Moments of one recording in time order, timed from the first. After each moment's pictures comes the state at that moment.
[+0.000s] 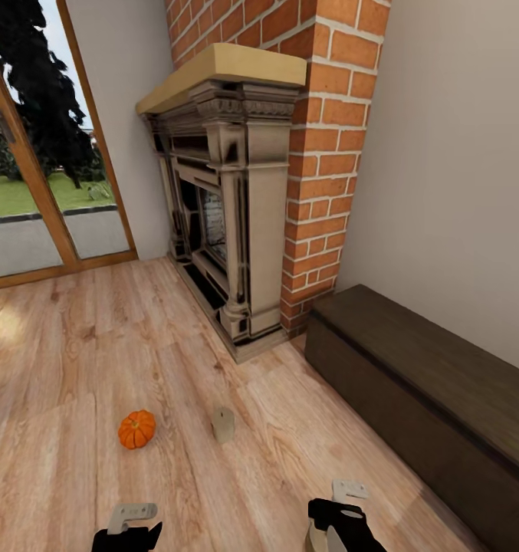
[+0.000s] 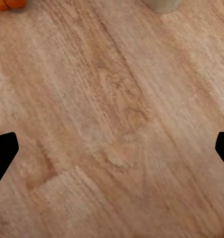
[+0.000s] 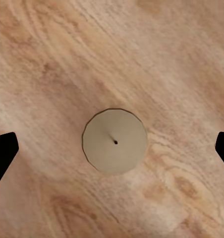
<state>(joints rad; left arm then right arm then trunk) -0.02 0.13 -0.04 -1.08 0.17 0.34 -0.04 -0.31 0.10 0.19 -0.69 -0.30 0.30 -0.36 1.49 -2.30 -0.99</state>
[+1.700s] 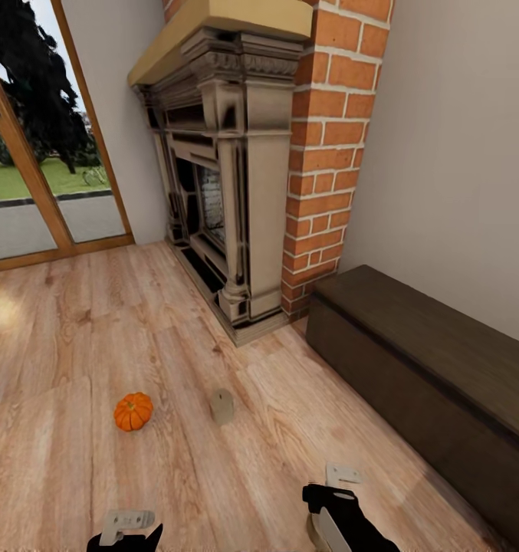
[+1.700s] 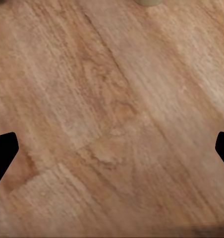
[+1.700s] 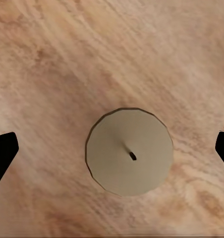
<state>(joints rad) 0.14 0.13 -0.04 -1.36 0.18 0.37 -0.04 -0.38 0.12 0.19 -0.63 -0.30 0.30 -0.36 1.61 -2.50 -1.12</state>
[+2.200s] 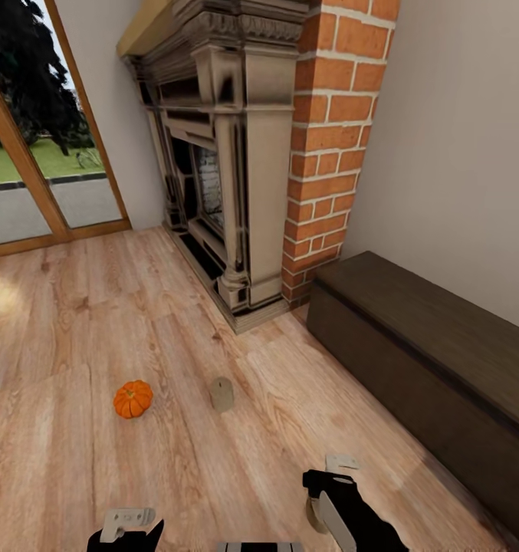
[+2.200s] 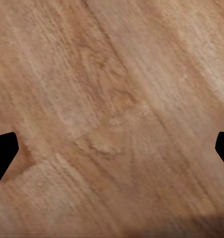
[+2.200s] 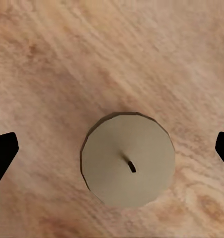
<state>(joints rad) 0.15 0.13 -0.04 -1.40 0.19 0.37 -0.04 -0.44 0.12 0.19 -0.61 -0.29 0.31 -0.36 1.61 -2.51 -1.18</state>
